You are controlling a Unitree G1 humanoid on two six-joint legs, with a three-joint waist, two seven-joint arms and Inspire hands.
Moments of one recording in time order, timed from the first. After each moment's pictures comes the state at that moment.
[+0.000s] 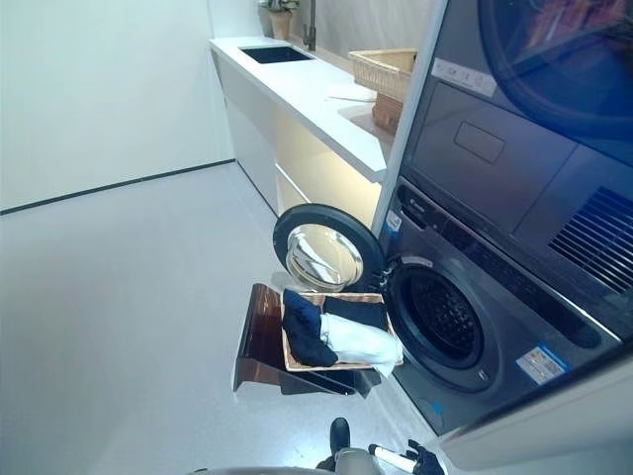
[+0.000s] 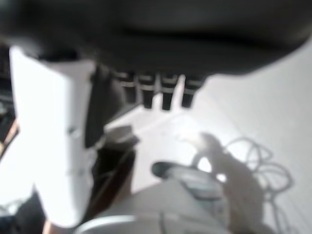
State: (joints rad) left arm 0.10 0.22 -0.21 1.44 -0.20 -0.21 -0.01; right arm 0.05 -0.17 0.08 1.36 0.20 -0.22 -0.13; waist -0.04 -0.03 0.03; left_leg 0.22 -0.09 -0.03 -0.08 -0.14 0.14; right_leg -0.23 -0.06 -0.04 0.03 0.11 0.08
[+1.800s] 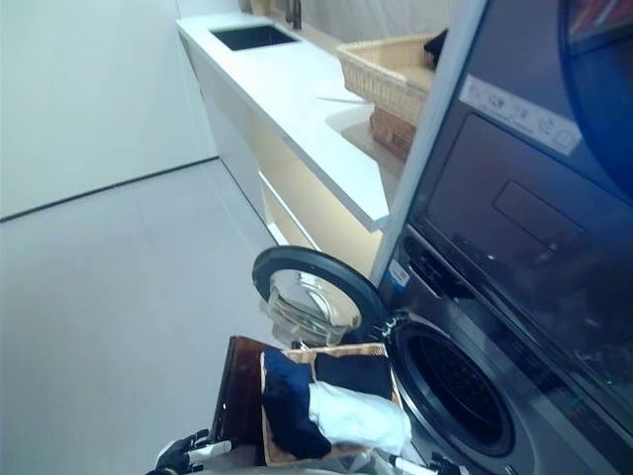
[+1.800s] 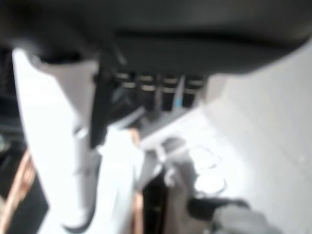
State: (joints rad) left arm -0.03 0.22 -0.22 1.42 -0.29 -0.25 0.01; right arm 0.04 -0.22 0.07 1.41 0.24 -0.22 -0.15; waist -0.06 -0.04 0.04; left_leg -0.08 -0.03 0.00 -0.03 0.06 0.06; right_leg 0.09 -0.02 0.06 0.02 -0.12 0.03
